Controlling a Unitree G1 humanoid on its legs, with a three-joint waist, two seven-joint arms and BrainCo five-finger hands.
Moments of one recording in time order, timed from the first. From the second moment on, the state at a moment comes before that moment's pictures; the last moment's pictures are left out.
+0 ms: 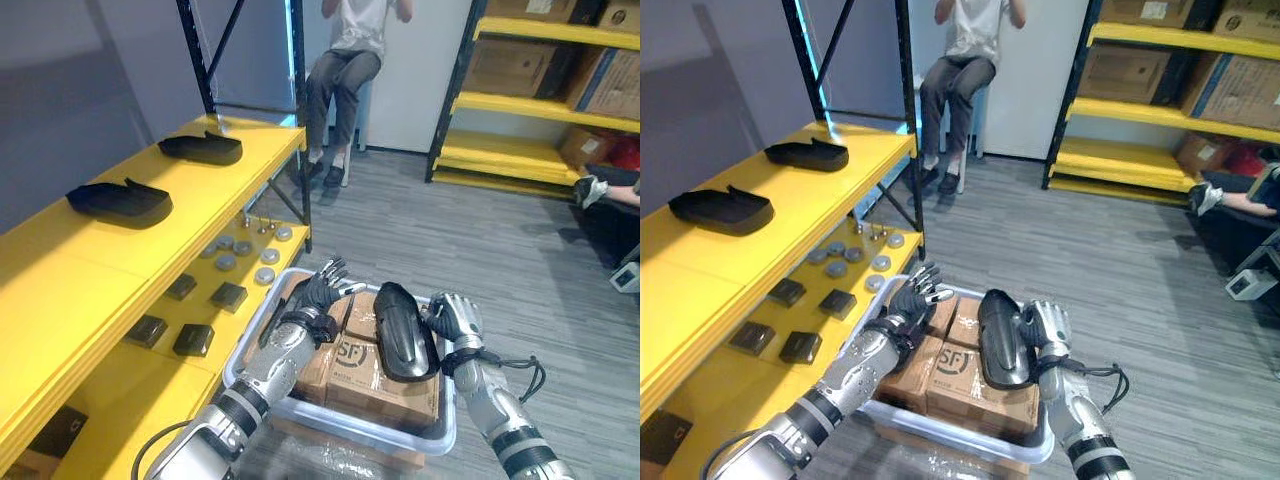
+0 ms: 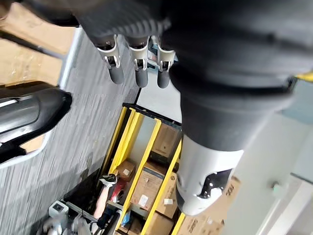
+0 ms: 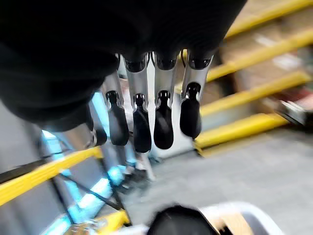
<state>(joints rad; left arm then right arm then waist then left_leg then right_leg) -0.60 0.21 -0.55 0.39 -0.84 -0.08 0.20 -0.48 -0.34 0.11 0.56 -0.64 0.12 -0.34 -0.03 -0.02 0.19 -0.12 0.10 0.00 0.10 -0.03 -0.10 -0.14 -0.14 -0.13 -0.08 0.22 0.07</state>
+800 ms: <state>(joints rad) -0.71 0.08 -0.42 0.33 -0.58 -0.12 0.32 -1.07 -0.49 -0.08 1.12 -0.38 0.18 -0.43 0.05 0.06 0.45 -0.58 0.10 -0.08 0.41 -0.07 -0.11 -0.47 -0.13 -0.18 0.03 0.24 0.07</state>
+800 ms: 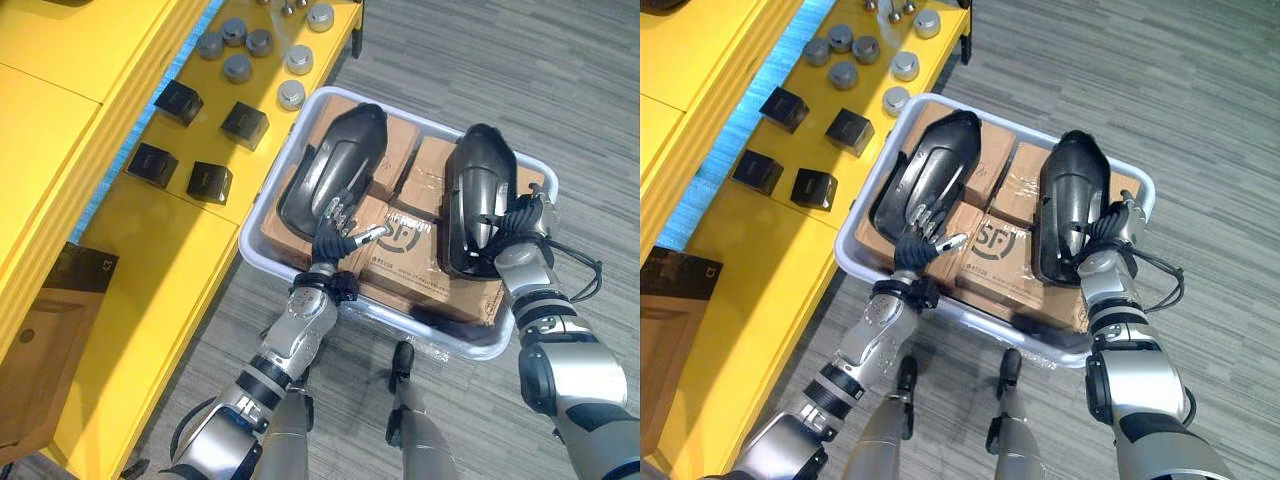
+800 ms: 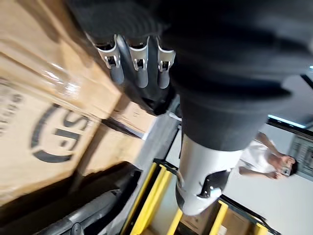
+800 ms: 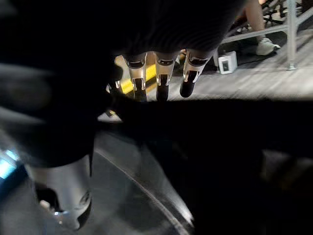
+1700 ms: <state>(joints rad) -0.78 0.10 -0.43 0.44 -0.63 -0.13 0.26 -0.93 -0.53 0.09 0.91 -0.44 0.14 -0.38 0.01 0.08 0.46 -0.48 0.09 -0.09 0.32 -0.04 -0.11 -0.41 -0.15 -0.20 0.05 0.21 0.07</state>
